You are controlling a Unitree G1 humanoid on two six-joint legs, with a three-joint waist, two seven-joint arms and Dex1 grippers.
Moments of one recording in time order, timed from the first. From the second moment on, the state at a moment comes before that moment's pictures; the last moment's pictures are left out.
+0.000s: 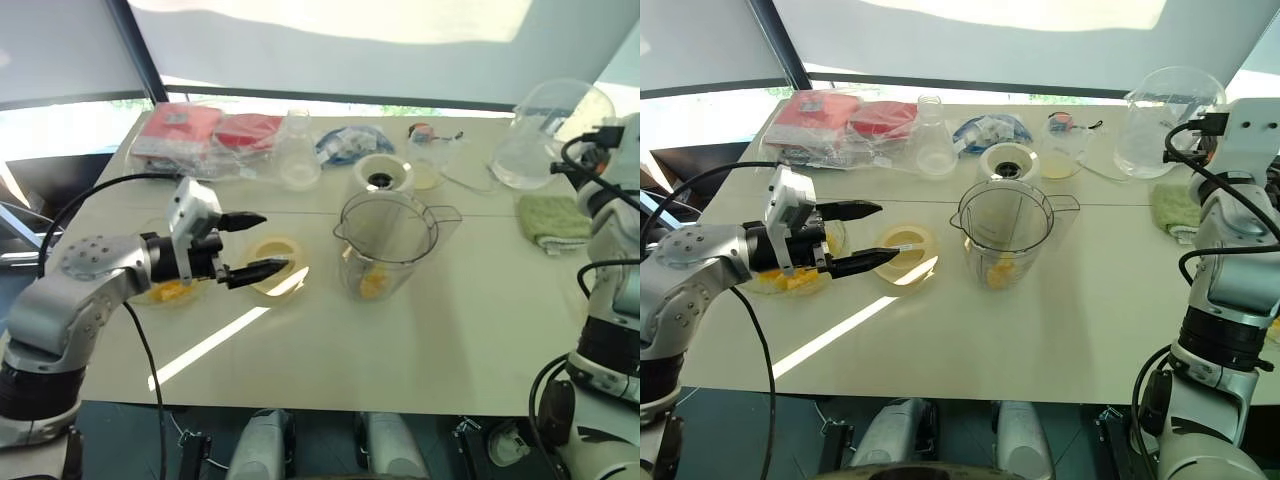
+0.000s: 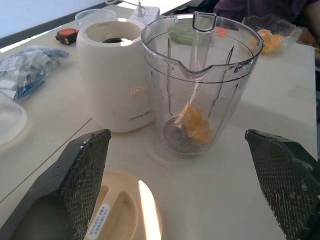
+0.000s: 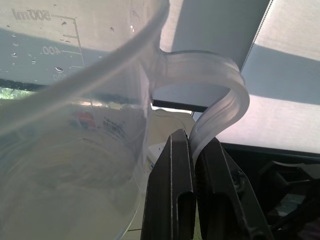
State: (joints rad) left arm -0.35 0.79 0.12 -0.44 -0.69 0.72 -0.87; right arm -0.57 -0.57 -0.48 -0.15 0.08 0.70 0.07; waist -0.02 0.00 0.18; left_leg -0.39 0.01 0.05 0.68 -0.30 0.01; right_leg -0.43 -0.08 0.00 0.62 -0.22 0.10
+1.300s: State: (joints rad) left arm -0.28 0.80 0.14 -0.49 -0.73 0.72 -0.84; right arm -0.18 -0.27 -0.52 -0.20 0.13 0.53 -0.12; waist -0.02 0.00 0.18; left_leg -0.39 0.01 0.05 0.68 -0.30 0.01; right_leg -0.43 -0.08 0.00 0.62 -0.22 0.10
